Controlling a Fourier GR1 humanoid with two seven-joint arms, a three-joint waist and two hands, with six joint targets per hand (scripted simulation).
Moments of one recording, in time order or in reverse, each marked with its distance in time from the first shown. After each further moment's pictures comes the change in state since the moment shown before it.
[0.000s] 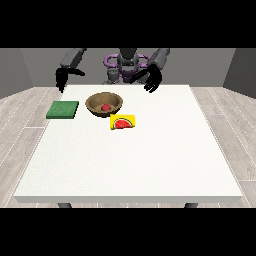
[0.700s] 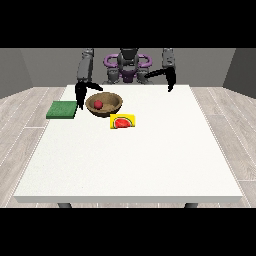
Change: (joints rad) left arm 0.211 0.045 0.069 -0.174 0.384 -0.304 -0.361; right arm -0.114 0.141 0.012 0.124 0.052 -0.249 -0.067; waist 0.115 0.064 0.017
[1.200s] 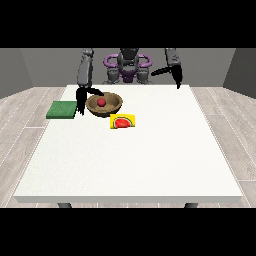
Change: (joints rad) left arm 0.053 0.057 0.040 -0.096 0.027 -0.076 0.011; right arm -0.072 -0.031 -0.009 0.222 -0.004 0.008 -0.128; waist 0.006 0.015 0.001
